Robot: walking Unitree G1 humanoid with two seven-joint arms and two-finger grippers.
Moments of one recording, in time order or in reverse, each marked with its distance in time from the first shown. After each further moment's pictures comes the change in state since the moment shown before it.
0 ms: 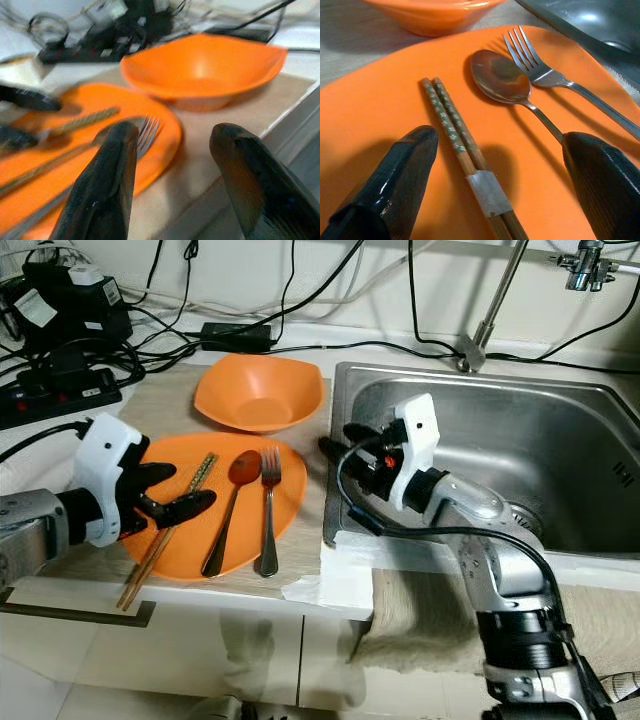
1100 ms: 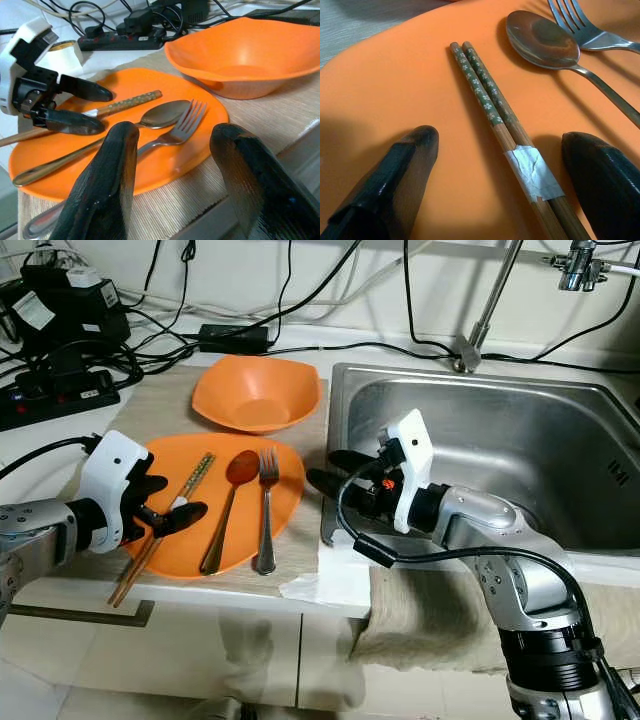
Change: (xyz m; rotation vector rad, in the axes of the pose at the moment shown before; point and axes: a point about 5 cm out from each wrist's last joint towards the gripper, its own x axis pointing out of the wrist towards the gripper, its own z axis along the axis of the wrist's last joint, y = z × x) left arm 0.009 0.017 -0.019 0.029 0.074 0.087; right arm -0.002 0.020 -0.002 0.039 0.041 0.116
